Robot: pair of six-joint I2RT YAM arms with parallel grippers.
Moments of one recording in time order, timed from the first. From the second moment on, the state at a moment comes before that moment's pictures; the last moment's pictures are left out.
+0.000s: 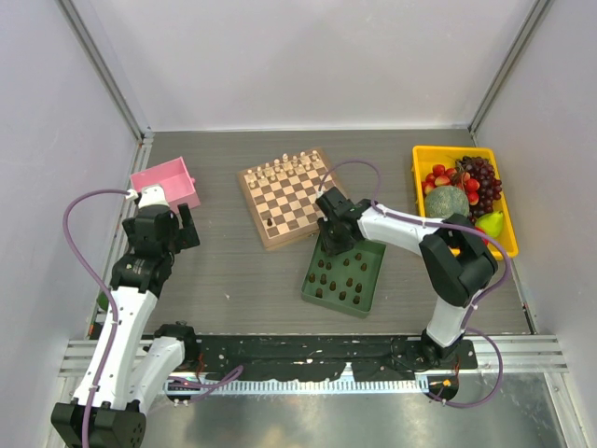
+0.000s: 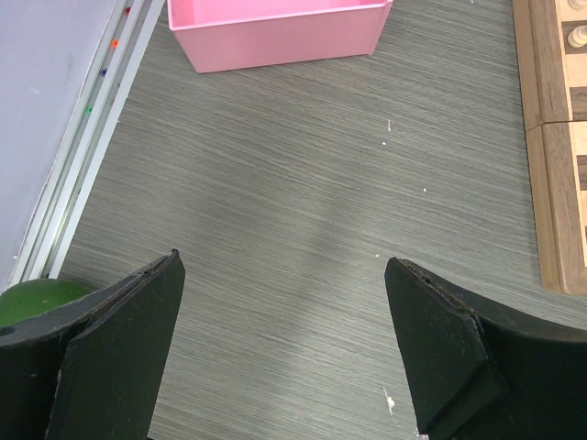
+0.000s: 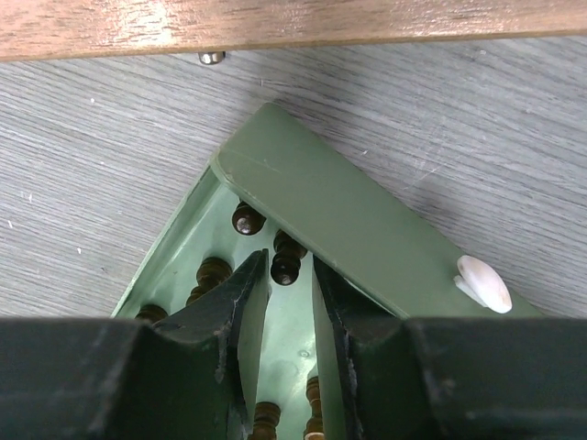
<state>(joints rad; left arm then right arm) -0.10 0.78 0.80 -0.65 -0.37 -0.24 0.68 1.77 1.14 -0.52 0.04 0.38</state>
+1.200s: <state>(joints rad) -0.10 0.78 0.80 -0.66 -0.37 -0.24 0.68 1.77 1.17 -0.55 0.05 0.37</state>
